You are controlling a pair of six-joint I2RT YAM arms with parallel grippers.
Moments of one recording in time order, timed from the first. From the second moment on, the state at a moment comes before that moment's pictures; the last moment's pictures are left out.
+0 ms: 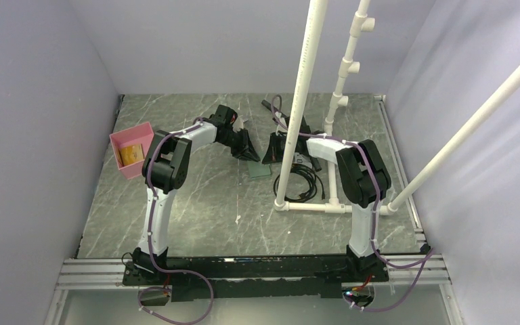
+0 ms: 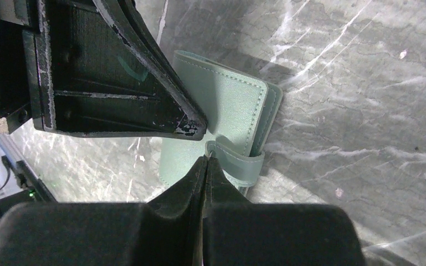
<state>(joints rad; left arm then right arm) -0.39 2.29 1.67 -0.43 0.74 -0.63 0.41 2.01 1.28 -0.15 -0.53 0.39</state>
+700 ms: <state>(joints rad) -0.39 2.29 1.67 -0.43 0.74 -0.64 0.49 2.01 1.37 -0.29 -0.31 0.33</state>
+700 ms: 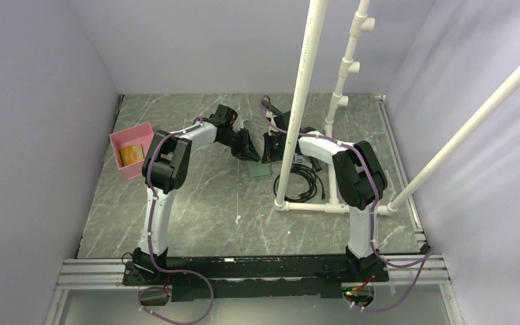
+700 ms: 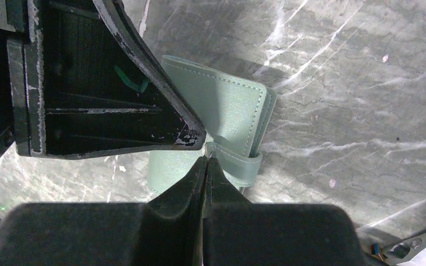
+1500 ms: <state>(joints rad) -0.32 2.16 1.38 -0.32 0.75 -0.70 0.52 2.05 1.46 -0.38 -0.29 0.24</state>
